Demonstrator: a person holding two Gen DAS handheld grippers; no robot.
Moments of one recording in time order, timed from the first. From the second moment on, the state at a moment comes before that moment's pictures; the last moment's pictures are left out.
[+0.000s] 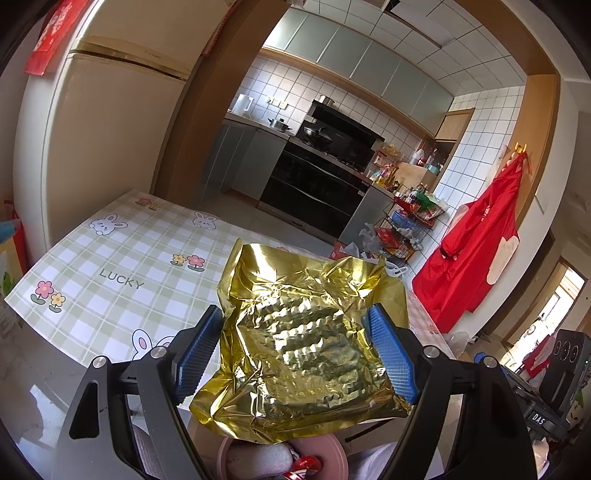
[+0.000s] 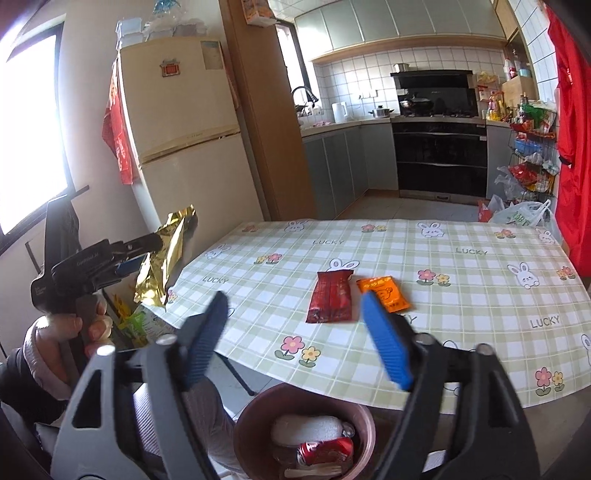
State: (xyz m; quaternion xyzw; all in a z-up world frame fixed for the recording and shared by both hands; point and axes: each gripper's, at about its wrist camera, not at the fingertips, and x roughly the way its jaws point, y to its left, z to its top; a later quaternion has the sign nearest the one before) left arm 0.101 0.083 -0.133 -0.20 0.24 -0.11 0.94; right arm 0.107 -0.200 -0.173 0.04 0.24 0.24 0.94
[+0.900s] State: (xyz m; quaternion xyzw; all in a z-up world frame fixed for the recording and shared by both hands) left arm 0.088 -0.007 -0.157 -0.10 0.29 -0.24 0.92; right arm 0.109 -0.276 -0.168 0.14 0.19 0.09 0.97
